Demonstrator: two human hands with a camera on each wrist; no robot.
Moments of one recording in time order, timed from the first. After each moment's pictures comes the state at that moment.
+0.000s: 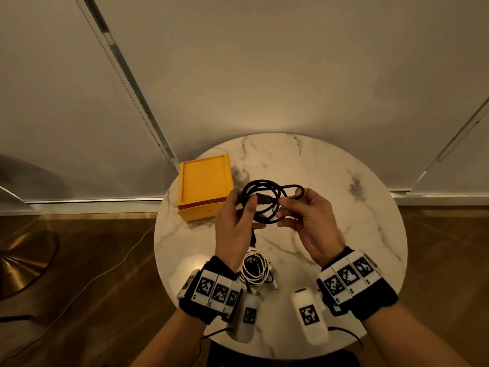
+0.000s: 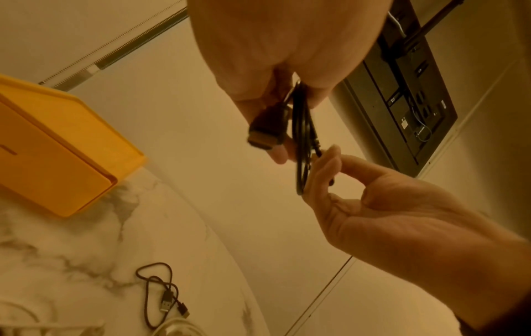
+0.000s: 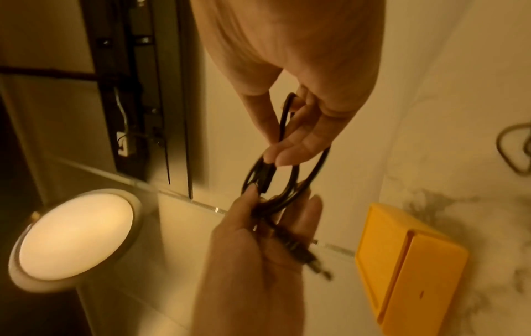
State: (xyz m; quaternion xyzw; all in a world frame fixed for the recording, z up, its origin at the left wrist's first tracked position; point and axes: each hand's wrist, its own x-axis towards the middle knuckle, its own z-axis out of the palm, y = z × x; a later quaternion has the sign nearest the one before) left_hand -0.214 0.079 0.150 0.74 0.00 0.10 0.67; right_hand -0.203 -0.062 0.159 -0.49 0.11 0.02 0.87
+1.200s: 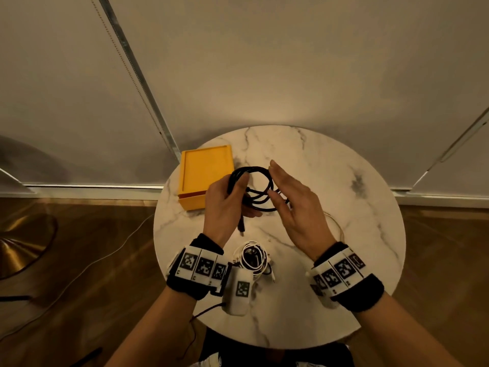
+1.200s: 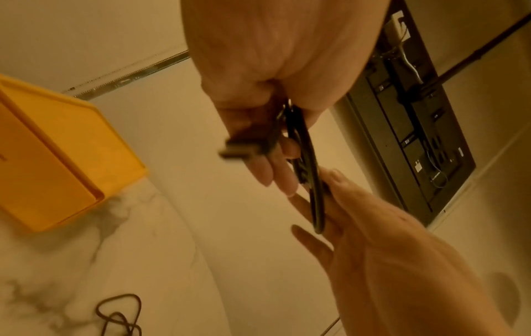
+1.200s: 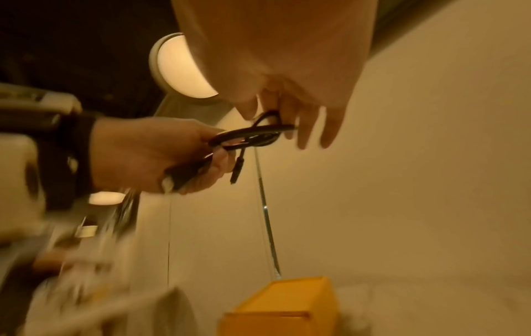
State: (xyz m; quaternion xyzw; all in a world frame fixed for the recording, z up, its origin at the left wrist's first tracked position) left_hand -0.194 0.102 0.163 0.74 0.02 0.07 0.67; right_hand -0.196 -0.056 0.139 -0.85 -0.19 -0.17 0.45
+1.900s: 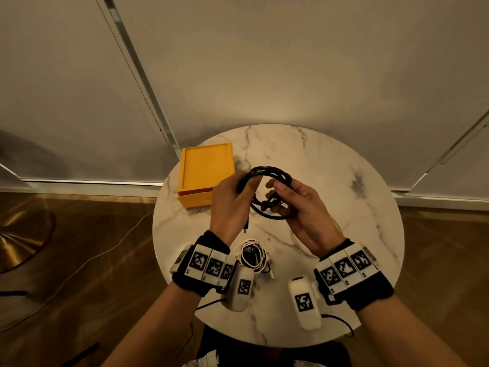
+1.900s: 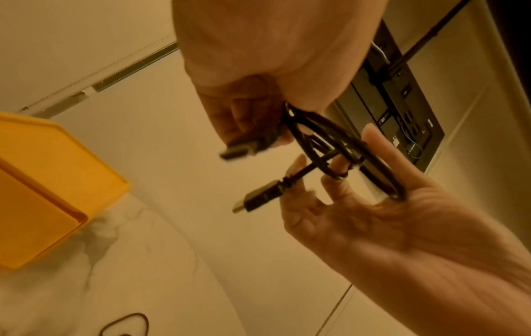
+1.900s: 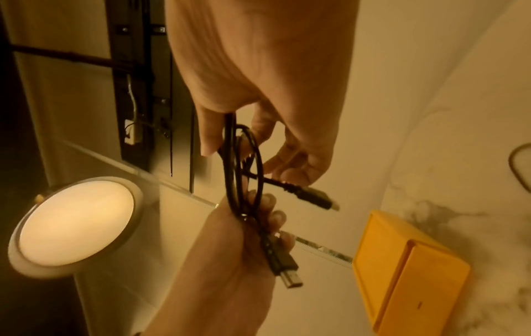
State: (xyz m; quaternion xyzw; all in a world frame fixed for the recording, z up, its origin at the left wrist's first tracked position) left_hand -0.189 0.094 0.157 0.80 -0.03 0.14 0.58; right_hand -0.199 -0.054 0.157 -0.50 -0.04 0.10 0.86
